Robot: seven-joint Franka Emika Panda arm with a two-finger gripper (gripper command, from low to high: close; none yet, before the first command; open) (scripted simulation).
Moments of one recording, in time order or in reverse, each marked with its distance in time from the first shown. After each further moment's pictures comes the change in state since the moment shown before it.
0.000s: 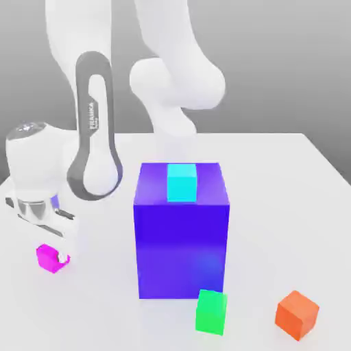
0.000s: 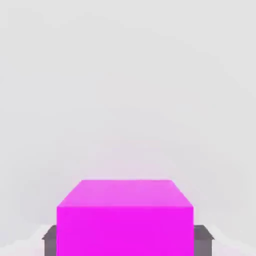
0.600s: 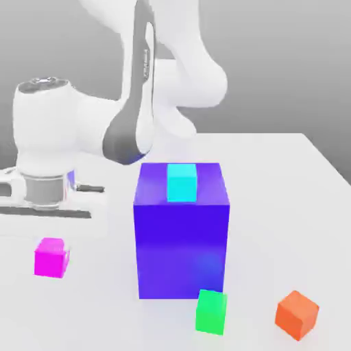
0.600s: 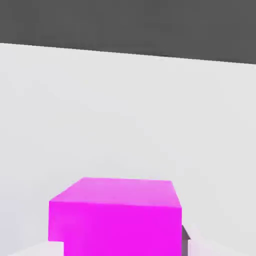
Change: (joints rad) arm 0.327 -0.256 0.001 0.141 -0.432 -0.184 -0.147
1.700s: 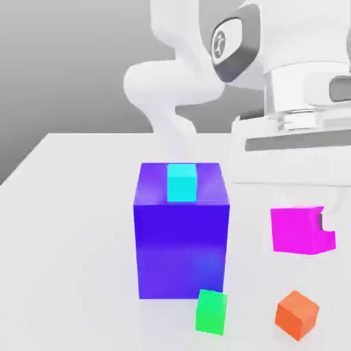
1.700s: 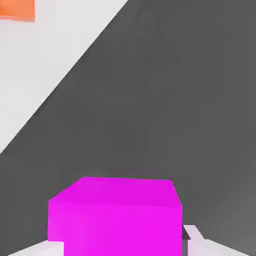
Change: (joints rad) arm 0.521 -0.110 0.094 0.222 -0.138 -0.126 -1.298
